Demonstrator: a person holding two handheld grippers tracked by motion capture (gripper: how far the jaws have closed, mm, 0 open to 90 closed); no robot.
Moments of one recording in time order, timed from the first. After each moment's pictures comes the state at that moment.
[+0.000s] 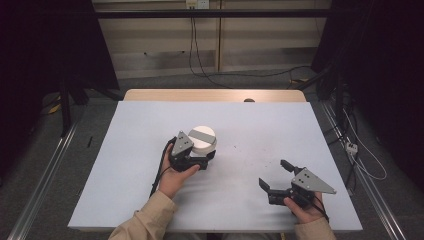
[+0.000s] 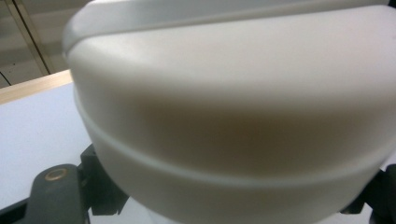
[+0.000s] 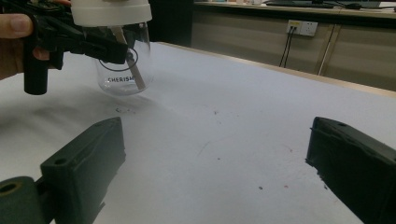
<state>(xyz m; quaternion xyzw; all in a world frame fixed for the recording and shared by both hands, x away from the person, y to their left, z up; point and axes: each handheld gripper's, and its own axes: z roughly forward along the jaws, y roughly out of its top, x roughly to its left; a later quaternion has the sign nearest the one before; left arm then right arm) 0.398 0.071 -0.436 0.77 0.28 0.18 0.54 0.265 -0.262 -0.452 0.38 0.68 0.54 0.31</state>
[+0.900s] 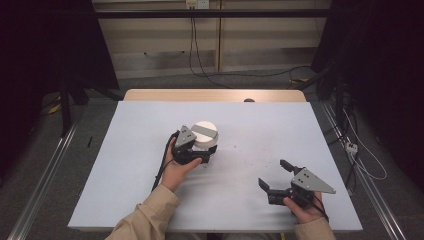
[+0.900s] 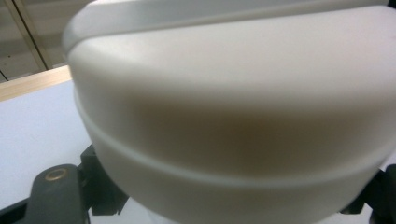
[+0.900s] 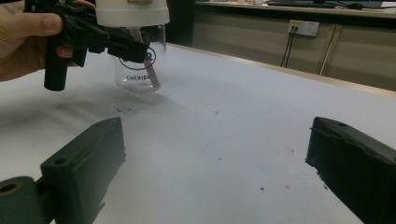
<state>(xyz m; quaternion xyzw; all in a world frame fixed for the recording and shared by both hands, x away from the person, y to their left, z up) 0.419 0.065 -0.439 0.78 0.28 0.17 0.54 0.266 -0.262 -0.453 0.38 0.68 0.54 0.31</state>
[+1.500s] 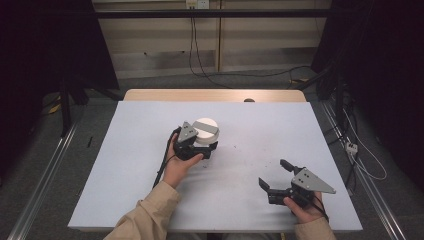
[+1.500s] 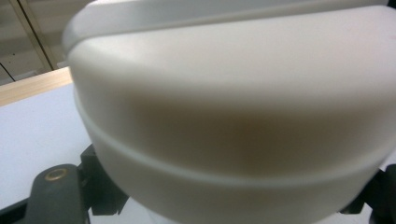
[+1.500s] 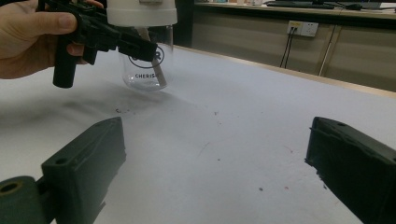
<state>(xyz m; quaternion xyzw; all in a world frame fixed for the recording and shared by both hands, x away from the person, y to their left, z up) 0.431 0.059 -0.437 0.78 0.29 0.18 0.53 0.266 -0.262 -0.453 0.38 0.68 0.54 0.31</state>
